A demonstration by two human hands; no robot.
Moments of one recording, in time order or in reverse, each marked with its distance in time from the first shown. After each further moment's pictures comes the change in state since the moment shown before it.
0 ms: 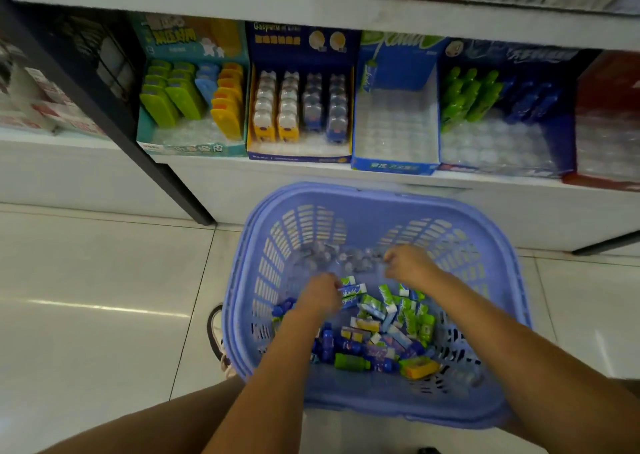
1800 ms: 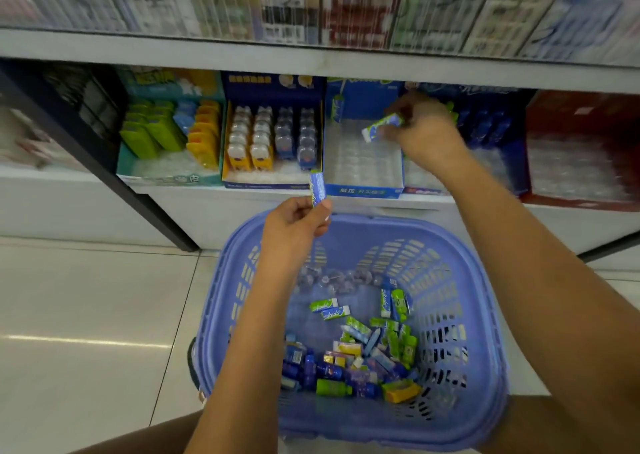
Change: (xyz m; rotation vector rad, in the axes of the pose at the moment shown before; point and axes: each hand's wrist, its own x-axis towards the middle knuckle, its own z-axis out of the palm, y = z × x) left_hand -0.060 0.091 -0.112 -1.156 0.569 0.237; right_hand -0.033 -0.053 -0.211 0.383 0.740 -0.280
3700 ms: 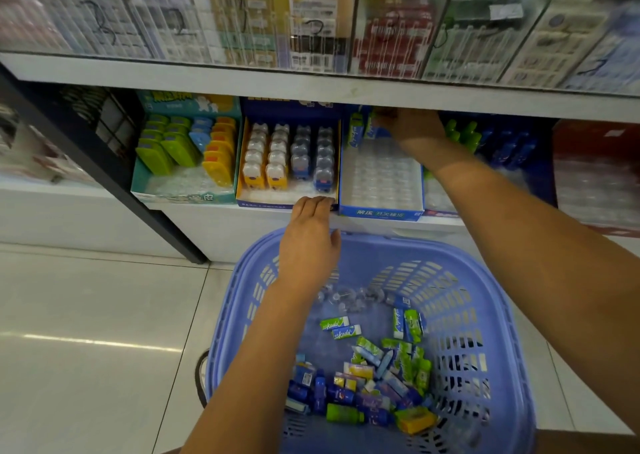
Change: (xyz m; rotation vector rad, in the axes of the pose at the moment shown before) left_hand 0.041 -0.012 -0.004 1.099 -0.031 0.525; right_hand 0.080 0.001 0.043 -0.036 -0.040 -0.033
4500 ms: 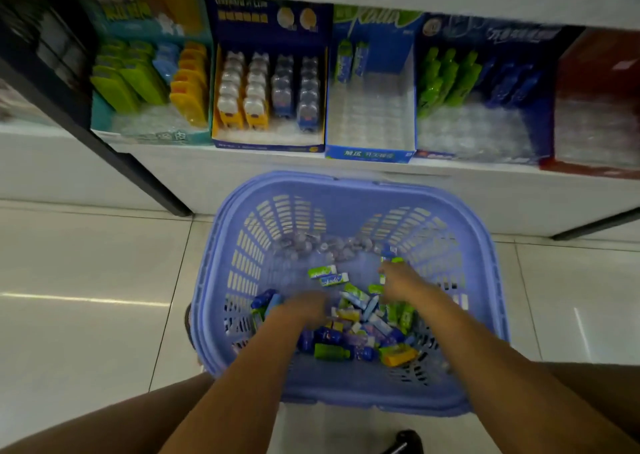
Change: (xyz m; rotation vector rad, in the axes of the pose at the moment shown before) left_hand -0.118 -0.058 0.129 0.106 -1.183 -0.205; right_hand -0.240 0.135 0.119 -0.438 -0.958 0.464
